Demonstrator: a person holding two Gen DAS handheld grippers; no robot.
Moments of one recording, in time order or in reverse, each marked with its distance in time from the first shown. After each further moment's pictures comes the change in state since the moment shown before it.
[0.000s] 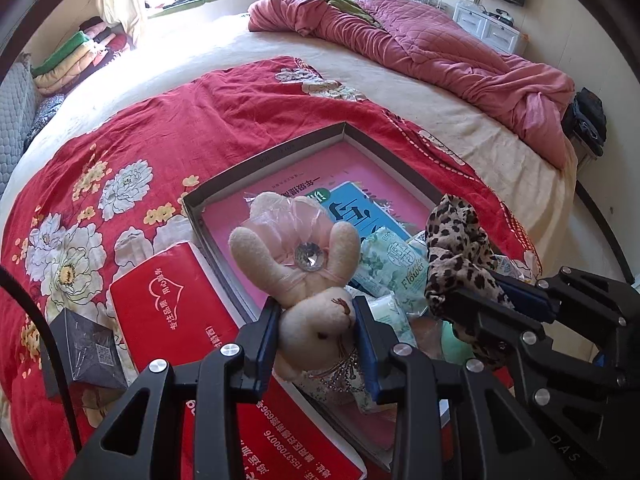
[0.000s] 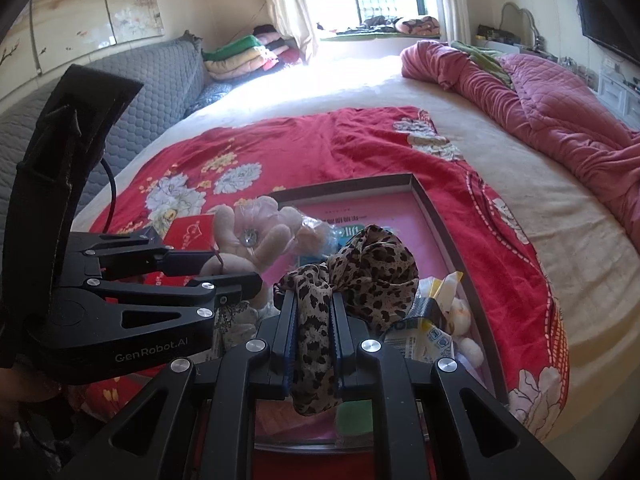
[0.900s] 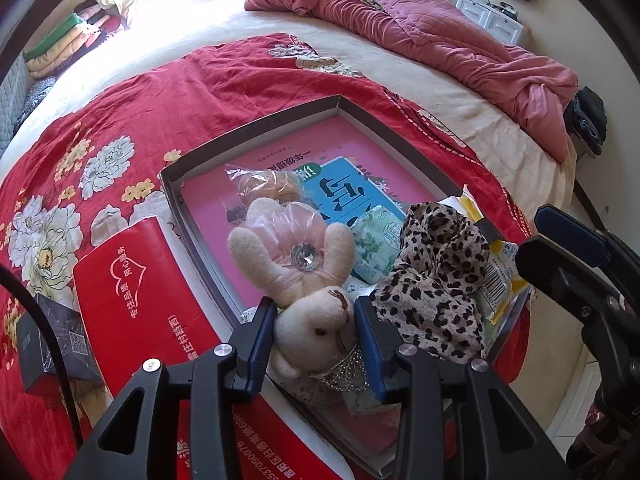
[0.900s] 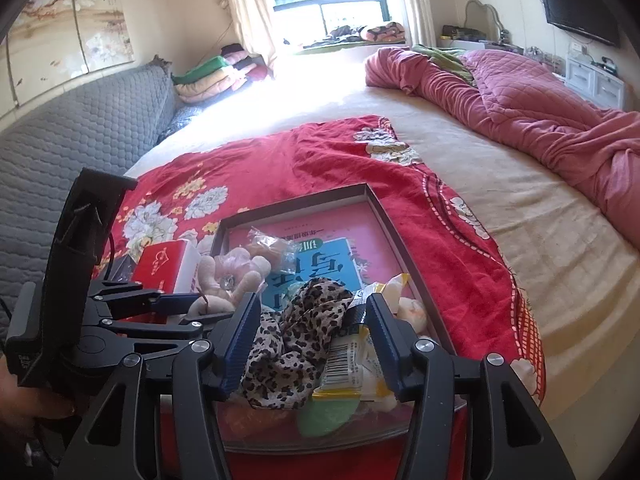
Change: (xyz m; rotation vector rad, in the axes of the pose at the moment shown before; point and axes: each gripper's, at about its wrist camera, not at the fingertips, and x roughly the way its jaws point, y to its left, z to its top) left arm 0.021 -0.003 -0.004 -0.027 0.062 -0.034; right arm -0.029 -0.031 0.003 0.100 -0.077 -0.076
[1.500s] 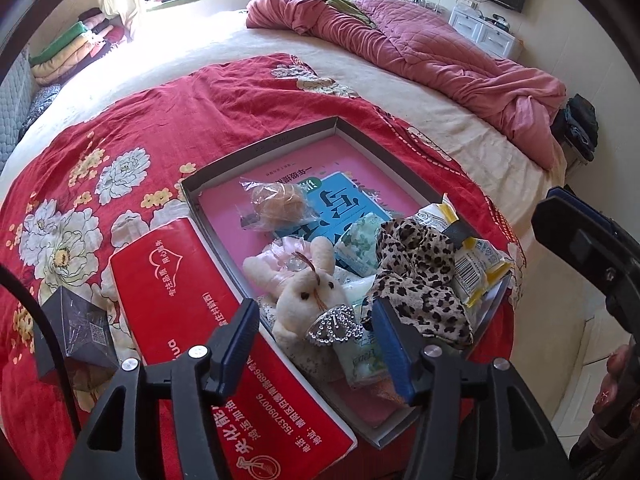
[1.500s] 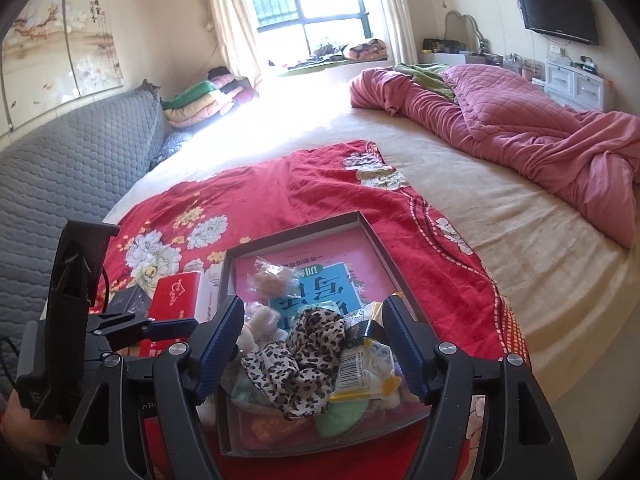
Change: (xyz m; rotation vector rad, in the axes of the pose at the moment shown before) left arm -0.038 0.004 -0.012 0.005 -0.063 -0.006; right arm -0.037 0.018 0.014 0.057 -0.077 -0.030
